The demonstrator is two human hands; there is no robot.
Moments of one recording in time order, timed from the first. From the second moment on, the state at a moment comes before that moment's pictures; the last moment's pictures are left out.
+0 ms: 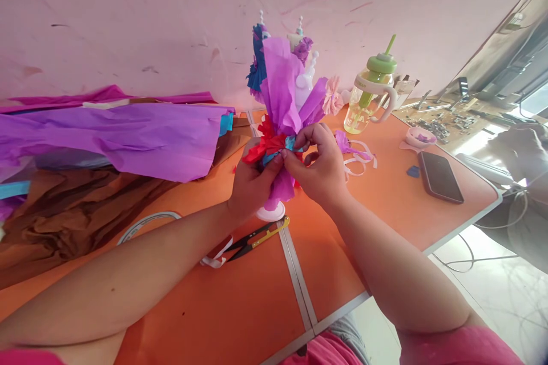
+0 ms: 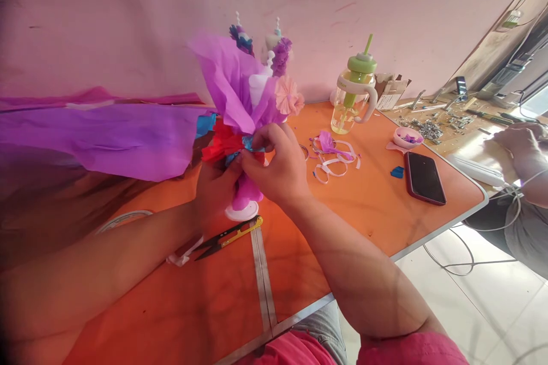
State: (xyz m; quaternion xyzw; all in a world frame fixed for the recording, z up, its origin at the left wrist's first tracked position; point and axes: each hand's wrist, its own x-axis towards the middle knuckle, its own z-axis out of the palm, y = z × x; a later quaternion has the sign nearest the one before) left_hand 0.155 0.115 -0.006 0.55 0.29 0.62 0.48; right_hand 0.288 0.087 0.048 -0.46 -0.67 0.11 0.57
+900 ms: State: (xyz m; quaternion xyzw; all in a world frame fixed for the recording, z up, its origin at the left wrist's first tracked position) left_hand 0.148 0.125 -0.005 0.54 0.25 0.62 0.52; right_hand 0.299 0.089 0.048 -0.45 -0.76 -0.07 0.47
